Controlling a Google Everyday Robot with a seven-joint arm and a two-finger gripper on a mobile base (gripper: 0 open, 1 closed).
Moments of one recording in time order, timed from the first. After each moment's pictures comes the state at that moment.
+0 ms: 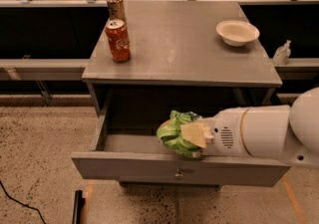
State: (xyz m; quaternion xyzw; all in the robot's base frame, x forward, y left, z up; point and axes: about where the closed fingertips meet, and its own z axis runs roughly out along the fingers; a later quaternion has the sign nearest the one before) arm 0.427 -0.069 0.842 -0.20 0.88 0.26 0.35
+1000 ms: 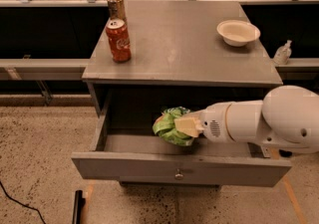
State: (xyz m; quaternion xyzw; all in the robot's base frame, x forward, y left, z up) arm 0.484 -0.067 0.792 -0.26 0.85 0.27 0.36
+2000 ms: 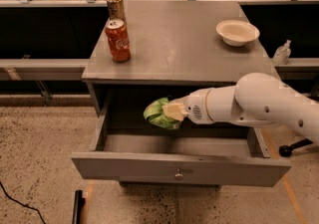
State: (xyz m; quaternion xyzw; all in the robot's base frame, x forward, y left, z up) arm 0.553 -0.035 0.774 -0.31 0.83 0.28 0.38
